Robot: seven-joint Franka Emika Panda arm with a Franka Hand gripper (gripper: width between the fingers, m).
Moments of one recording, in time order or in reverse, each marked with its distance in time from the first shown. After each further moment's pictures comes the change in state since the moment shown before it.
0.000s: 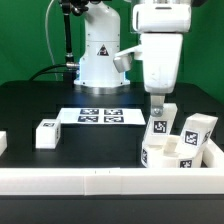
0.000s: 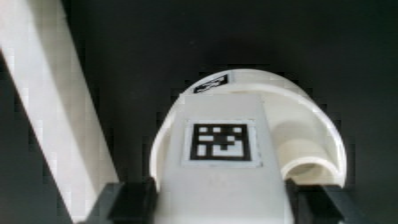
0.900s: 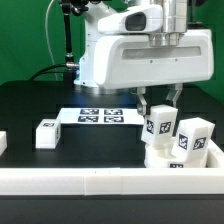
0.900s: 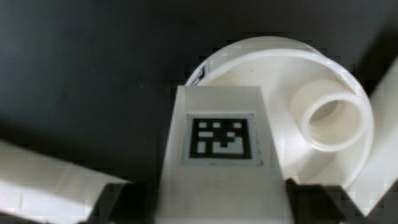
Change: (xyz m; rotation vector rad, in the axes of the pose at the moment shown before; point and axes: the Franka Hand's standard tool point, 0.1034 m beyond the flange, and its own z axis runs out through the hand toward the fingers) arm 0.004 -0.002 0.001 0.021 0.037 0.985
